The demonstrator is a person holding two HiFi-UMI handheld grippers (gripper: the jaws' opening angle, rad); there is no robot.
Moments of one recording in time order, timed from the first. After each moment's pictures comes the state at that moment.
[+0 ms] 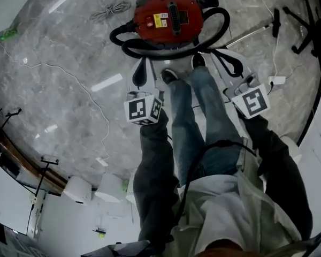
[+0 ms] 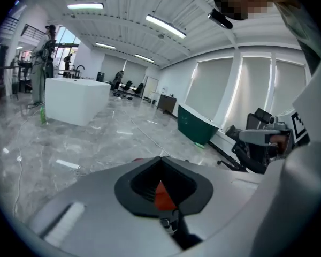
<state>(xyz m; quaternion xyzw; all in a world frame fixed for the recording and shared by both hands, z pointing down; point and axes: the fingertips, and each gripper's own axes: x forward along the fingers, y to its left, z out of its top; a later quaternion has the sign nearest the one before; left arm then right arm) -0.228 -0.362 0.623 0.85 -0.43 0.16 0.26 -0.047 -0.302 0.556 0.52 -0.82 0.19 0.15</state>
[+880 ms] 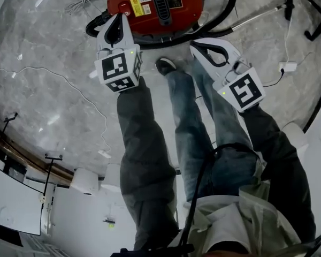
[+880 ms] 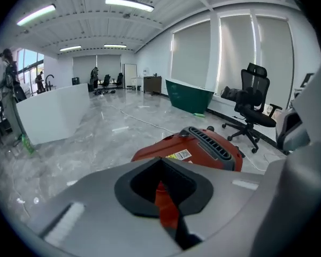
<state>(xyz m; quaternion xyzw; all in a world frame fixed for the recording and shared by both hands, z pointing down) -0.178 -0.441 0.771 0.87 -0.36 0.31 0.16 -0.083 -0.287 0.708 0.43 -0.84 0.27 0.20</state>
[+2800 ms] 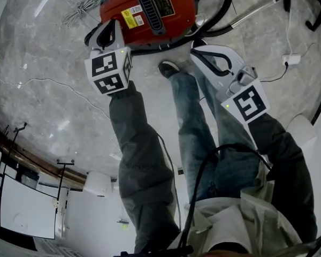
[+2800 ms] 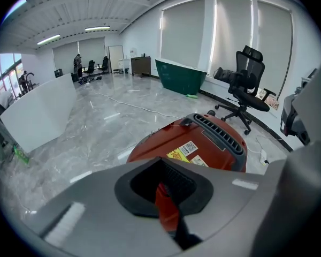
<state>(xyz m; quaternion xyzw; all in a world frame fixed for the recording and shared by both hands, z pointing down) -0.165 -0.458 0.794 0.85 -0.29 0.41 0.17 -0.067 -0.292 0.690 0.44 -0.85 0.23 0.18</state>
